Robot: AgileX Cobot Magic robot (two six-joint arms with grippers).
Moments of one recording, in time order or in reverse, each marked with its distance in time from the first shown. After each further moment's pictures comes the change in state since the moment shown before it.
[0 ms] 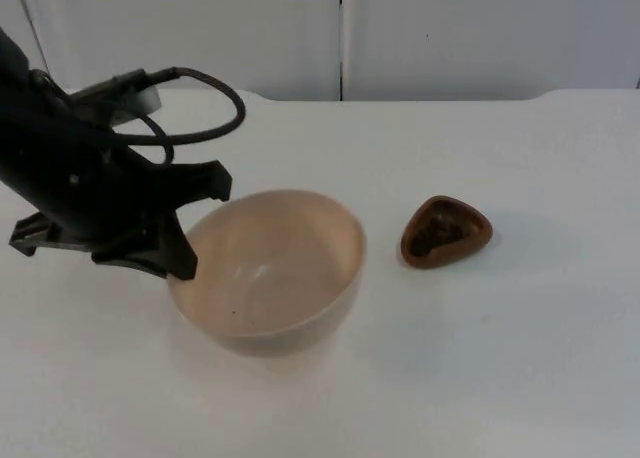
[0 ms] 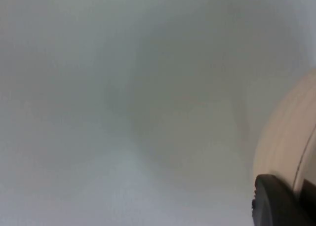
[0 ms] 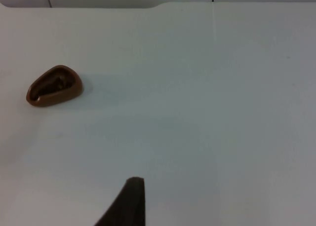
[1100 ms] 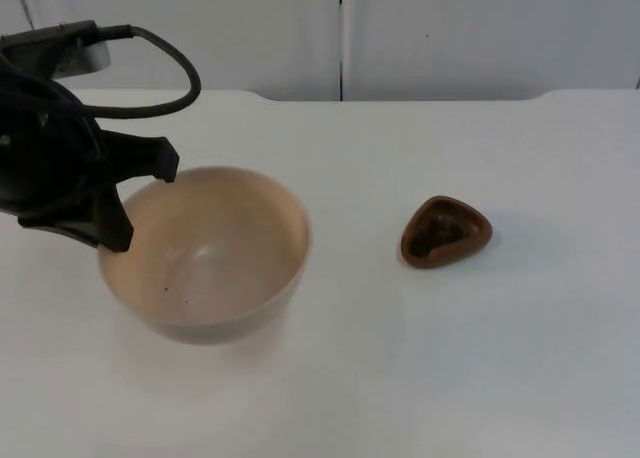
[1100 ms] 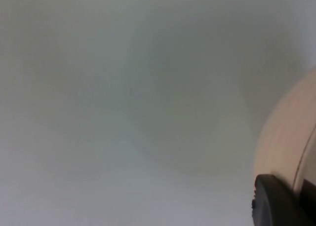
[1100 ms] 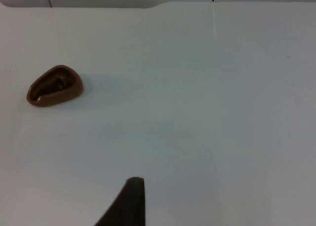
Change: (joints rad) right arm 0.000 0.000 0.000 0.000 0.000 0.000; left arm 0.012 -0.135 0.000 0.350 0.050 -0.244
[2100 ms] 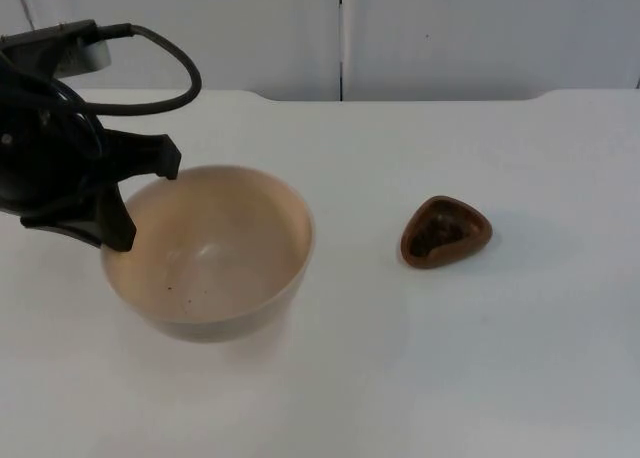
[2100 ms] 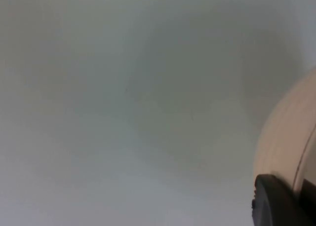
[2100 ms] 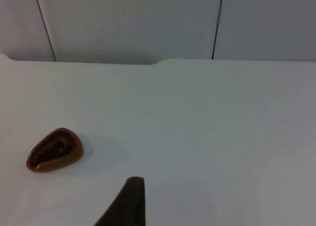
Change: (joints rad) right arm 0.000 0.372 -0.139 0.002 -0.296 -0.021; left arm 0.000 0.000 0.000 -0.015 0.000 -0.002
